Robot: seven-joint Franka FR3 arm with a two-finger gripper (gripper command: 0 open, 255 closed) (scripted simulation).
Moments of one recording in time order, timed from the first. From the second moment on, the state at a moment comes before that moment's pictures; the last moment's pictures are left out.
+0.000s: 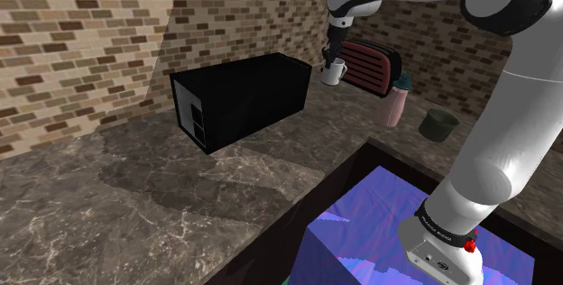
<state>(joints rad) -0.11 0.18 -0.17 -1.75 -0.03 2.01 -0.38</state>
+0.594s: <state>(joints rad) -0.11 0.17 -0.17 -1.65 -0.03 1.89 -0.38</state>
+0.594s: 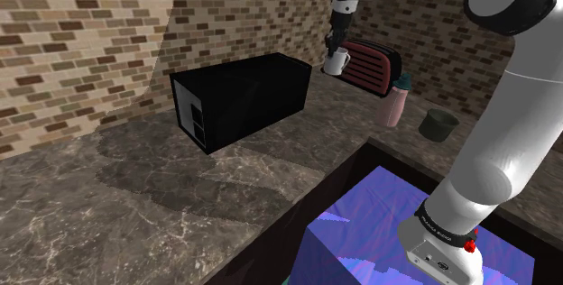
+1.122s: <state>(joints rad) -0.12 0.07 -0.19 -1.71 -0.04 1.86 -0.41</state>
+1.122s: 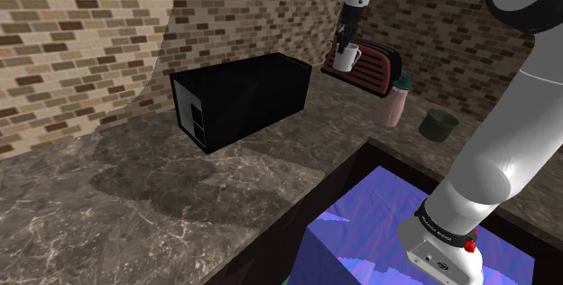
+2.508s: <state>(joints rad) -0.30 -0.47 -0.37 -2.18 -0.20 1.82 -0.71</state>
